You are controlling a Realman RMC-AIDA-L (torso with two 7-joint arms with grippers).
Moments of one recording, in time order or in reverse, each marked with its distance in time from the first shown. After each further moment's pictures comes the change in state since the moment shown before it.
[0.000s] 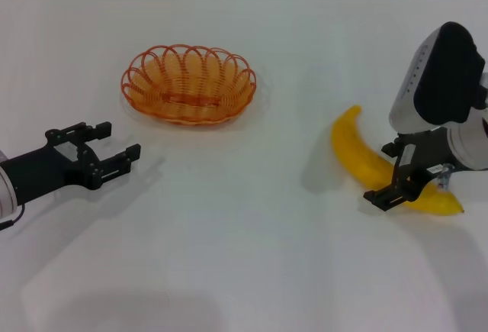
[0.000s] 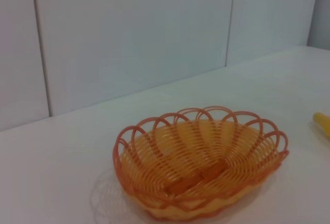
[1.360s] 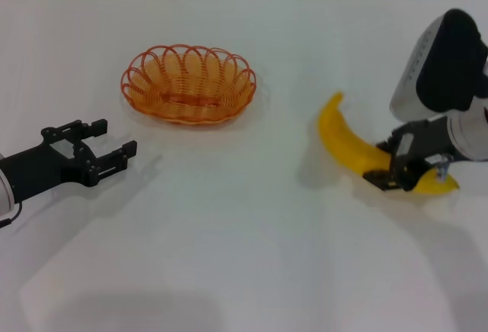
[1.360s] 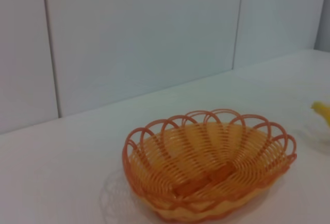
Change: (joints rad) left arm 0.003 -0.004 -0.019 0.000 0.000 -0.001 0.001; right arm 0.001 -0.001 0.011 -0.042 0.015 -0.008 0.018
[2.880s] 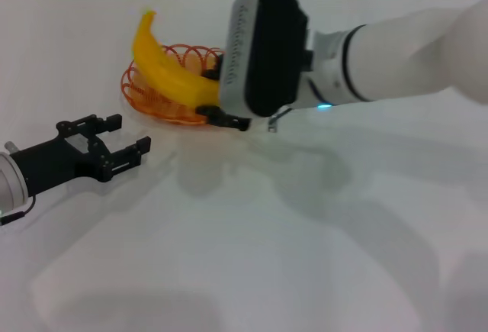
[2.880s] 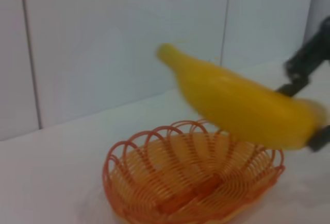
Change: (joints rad) left arm -0.030 -0.006 0.016 -0.008 0.000 0.001 -0.001; right arm 0.275 0.009 -0.373 0.209 0.198 0.575 -0.107
